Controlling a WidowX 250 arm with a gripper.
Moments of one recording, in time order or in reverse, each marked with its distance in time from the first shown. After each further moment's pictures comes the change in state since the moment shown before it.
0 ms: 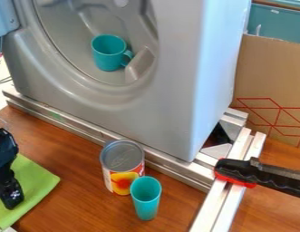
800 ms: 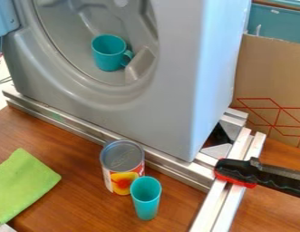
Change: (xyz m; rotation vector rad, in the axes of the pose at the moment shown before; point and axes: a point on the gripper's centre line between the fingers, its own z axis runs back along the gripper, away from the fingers) arm -0.012 -0.005 0.091 0.003 0.092 -0.017
